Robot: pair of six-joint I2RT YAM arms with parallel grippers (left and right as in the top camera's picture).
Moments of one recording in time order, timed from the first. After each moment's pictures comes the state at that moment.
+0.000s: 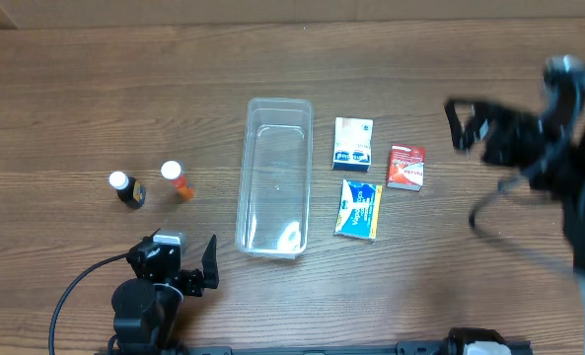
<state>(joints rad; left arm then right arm) -0.03 0.01 0.15 -0.54 0.12 -0.02 -0.05 1.18 1.58 -0.98 -0.43 0.33</state>
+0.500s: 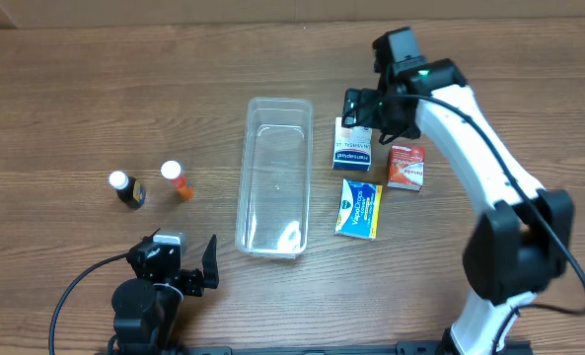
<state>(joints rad) -0.03 0.01 0.15 -0.55 0.12 -0.02 0.29 1.96 1.69 -0.98 -0.05 0.42</state>
